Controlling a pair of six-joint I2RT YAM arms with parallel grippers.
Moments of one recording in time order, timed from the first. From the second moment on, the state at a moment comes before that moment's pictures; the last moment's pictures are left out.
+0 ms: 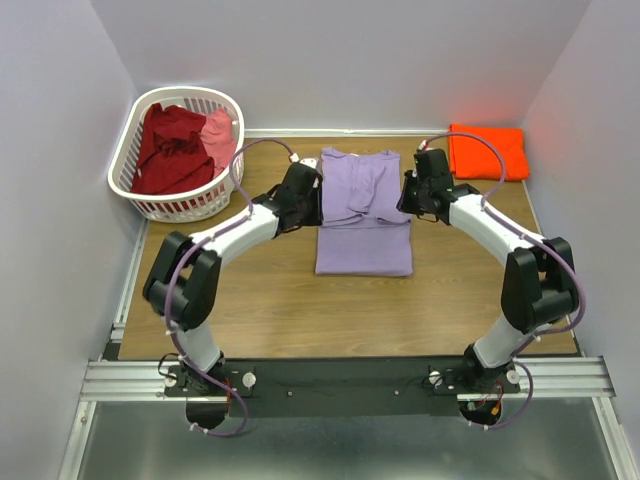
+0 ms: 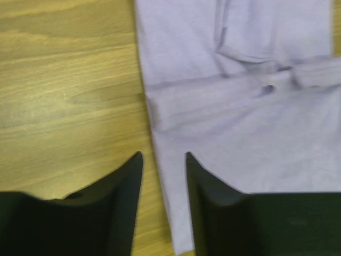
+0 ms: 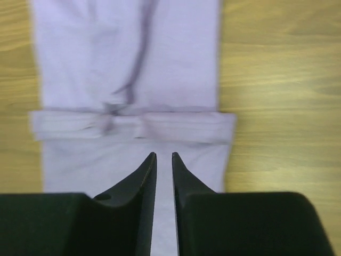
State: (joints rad) left arm -0.54 1.79 1.26 -0.26 -0.04 -0.43; right arm 0.32 1.68 1.21 -0.35 0.07 0.40
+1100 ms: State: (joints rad) left arm -0.77 1.84 1.04 -0.02 0.07 -0.53; right arm 0.41 1.95 1.19 -0.10 -0.14 0.47
